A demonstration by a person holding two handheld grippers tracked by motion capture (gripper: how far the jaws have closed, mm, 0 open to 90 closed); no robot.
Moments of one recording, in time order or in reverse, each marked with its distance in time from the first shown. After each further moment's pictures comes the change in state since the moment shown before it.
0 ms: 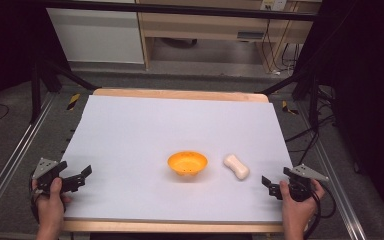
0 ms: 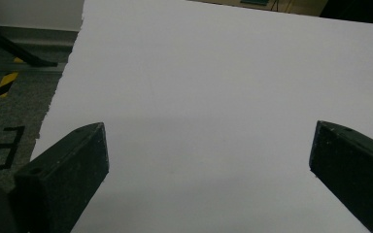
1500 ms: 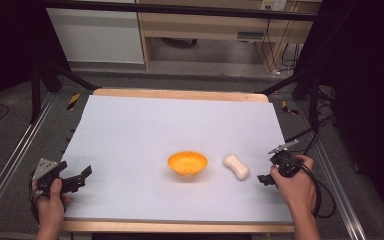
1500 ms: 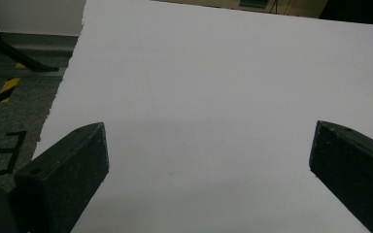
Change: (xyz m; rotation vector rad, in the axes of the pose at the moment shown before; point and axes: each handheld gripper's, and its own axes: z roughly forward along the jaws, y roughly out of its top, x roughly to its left) left arm -0.001 -0.001 -0.001 -0.010 0.001 0.009; right arm 0.015 0.072 0.032 0.588 -0.016 -0.202
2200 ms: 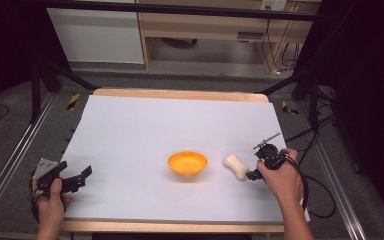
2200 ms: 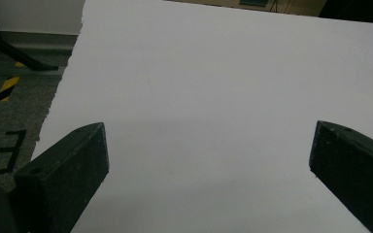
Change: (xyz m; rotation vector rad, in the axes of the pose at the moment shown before) left arm 0.000 0.000 0.001 0.003 -0.001 0.002; right arm 0.020 0.035 0.012 0.073 0.053 -0.049
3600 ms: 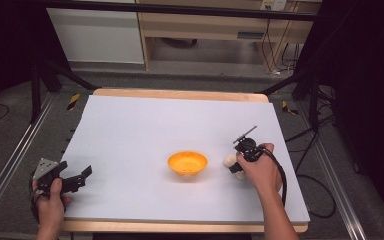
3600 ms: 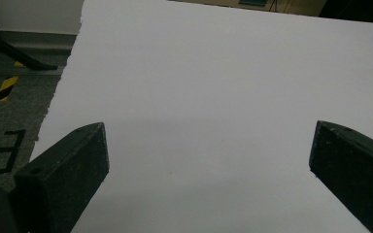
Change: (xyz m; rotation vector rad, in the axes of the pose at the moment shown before) left arm 0.000 0.000 0.000 0.002 -0.003 0.000; right arm 0.026 0.047 0.029 0.048 0.051 -0.014
